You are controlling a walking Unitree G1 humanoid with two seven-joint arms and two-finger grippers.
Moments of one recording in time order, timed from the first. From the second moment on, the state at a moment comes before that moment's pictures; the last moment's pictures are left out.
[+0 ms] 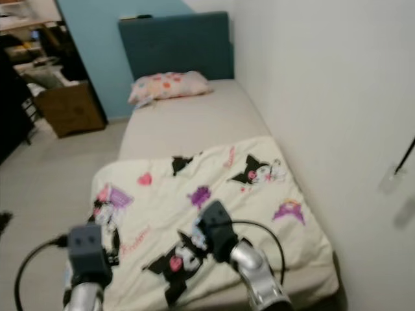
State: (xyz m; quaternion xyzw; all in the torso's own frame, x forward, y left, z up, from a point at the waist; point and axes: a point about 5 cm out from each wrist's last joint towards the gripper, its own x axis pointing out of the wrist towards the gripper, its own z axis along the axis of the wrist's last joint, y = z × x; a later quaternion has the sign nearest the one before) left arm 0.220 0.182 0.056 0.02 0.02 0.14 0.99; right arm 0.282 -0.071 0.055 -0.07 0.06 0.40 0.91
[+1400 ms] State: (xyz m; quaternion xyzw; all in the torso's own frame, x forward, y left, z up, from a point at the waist) left arm 0.229 0.174 0.055 0.01 0.02 0.11 0.99; right arm 0.297 -0.102 0.043 -0.13 0.09 0.27 0.95
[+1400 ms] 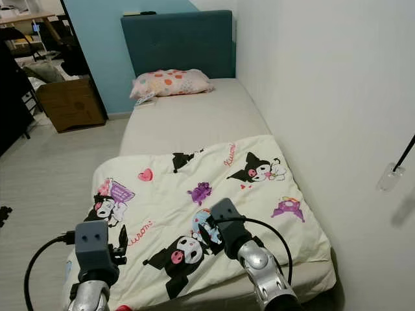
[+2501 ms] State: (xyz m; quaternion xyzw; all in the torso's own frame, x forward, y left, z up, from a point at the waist) left arm 0.225 0.187 0.054 -0.01 0.02 0.15 0.99; right arm 0.299 -0.097 0.043 -0.13 0.09 0.28 0.95
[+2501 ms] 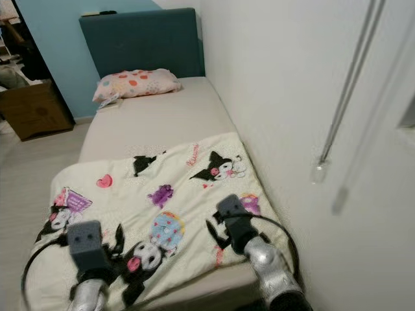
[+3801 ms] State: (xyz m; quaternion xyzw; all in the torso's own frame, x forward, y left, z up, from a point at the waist) left arm 0.221 0.169 0.036 0.10 0.08 -0.03 0.99; right arm 0.309 -0.119 0.026 -0.13 0.17 0.19 0.96
